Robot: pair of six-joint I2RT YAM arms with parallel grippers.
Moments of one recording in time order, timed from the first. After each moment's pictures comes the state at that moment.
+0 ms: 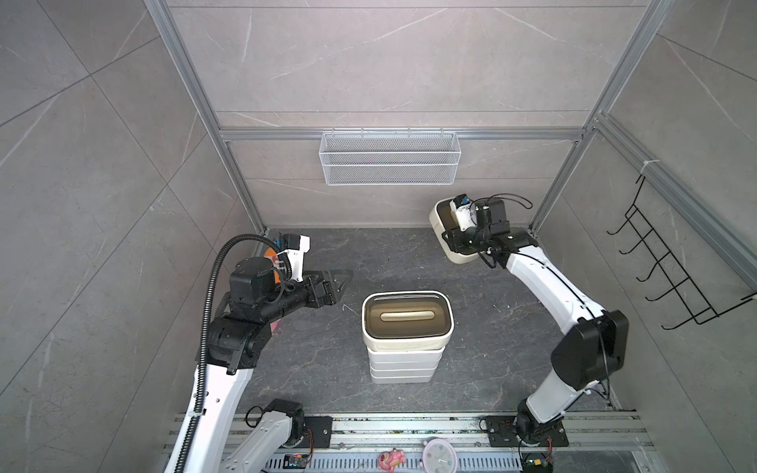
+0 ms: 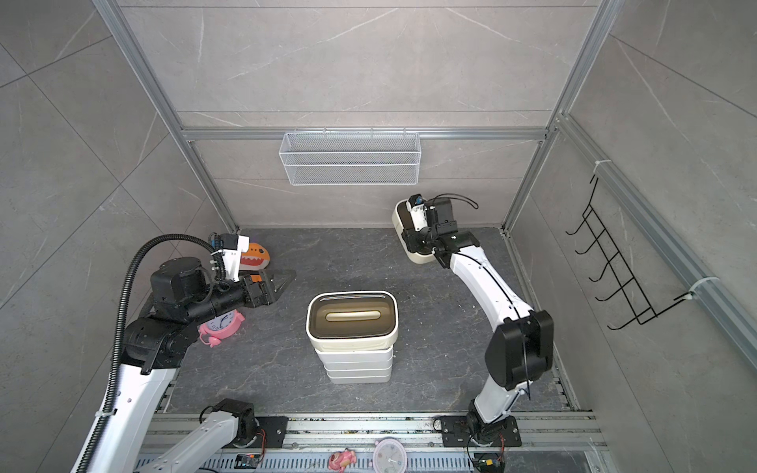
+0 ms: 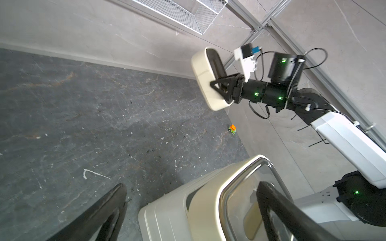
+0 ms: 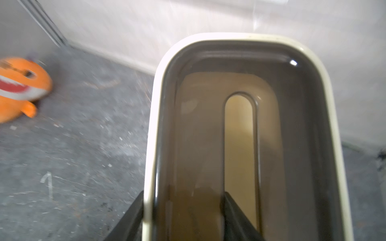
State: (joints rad) left arm -0.23 0.87 1.24 -0.77 0.54 -0.44; right arm 0.31 1.65 1.61 -0.52 -0.12 -0.10
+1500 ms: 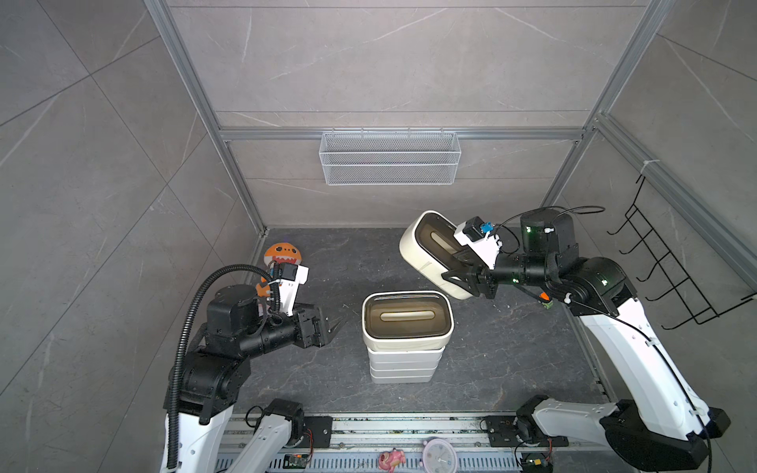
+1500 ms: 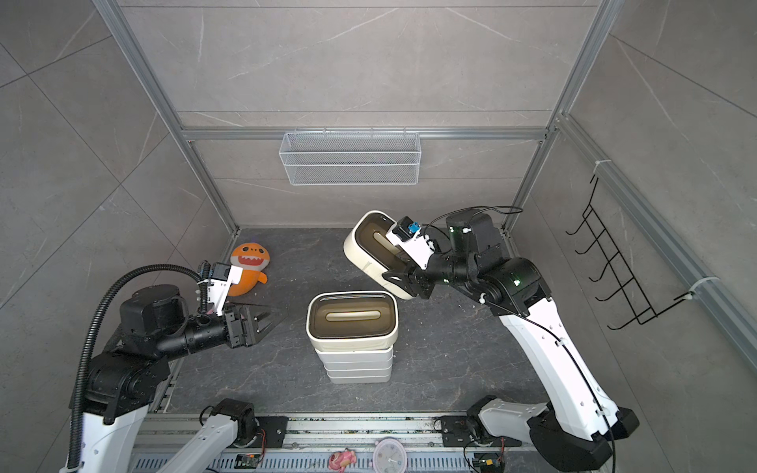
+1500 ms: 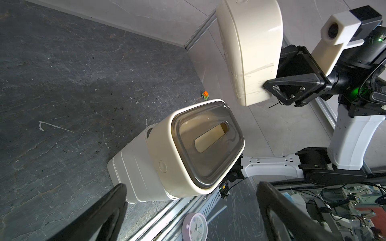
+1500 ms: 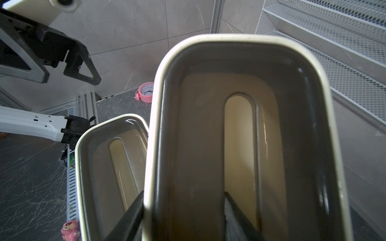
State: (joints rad) left arm -0.23 0.74 1.30 -1.07 0.71 -0.41; right arm 0.54 1.26 1.75 -1.04 -0.49 -0.34
